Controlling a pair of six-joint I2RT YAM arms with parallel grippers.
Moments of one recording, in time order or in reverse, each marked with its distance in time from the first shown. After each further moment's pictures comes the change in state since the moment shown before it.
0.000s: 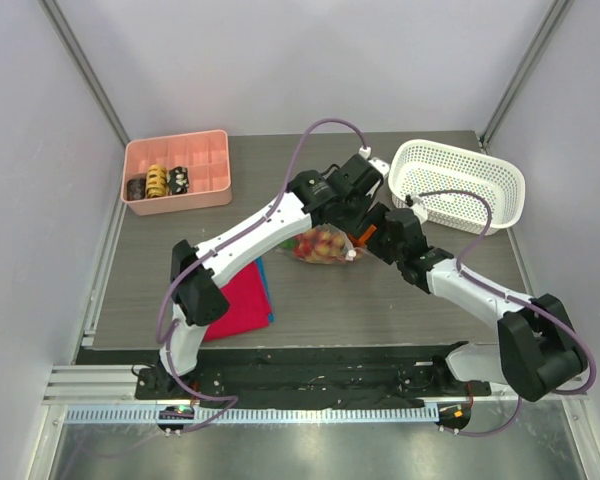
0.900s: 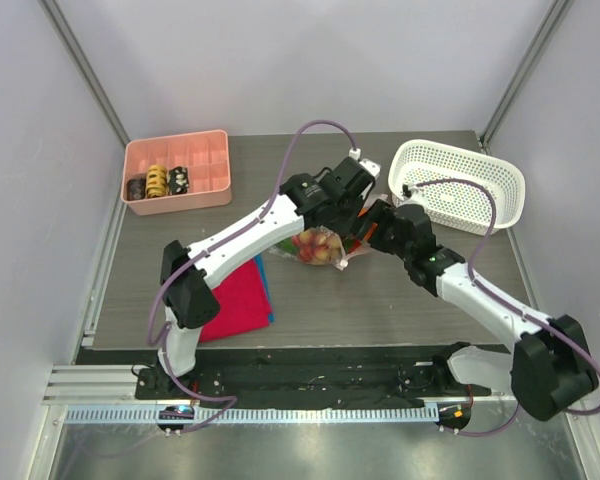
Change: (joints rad) left arm 0.020 -0.066 -0.114 0.043 -0.022 -0.027; right arm 0.000 -0.061 0.029 0.028 -0.048 -0.209
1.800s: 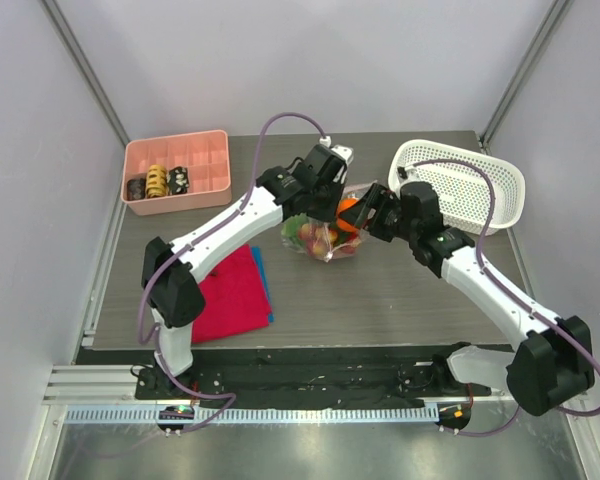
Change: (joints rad) left arm 0.121 -0.081 -0.158 0.154 0.118 -0.071; right arm -0.035 -0.021 0.207 -0.227 -0.269 -0.005
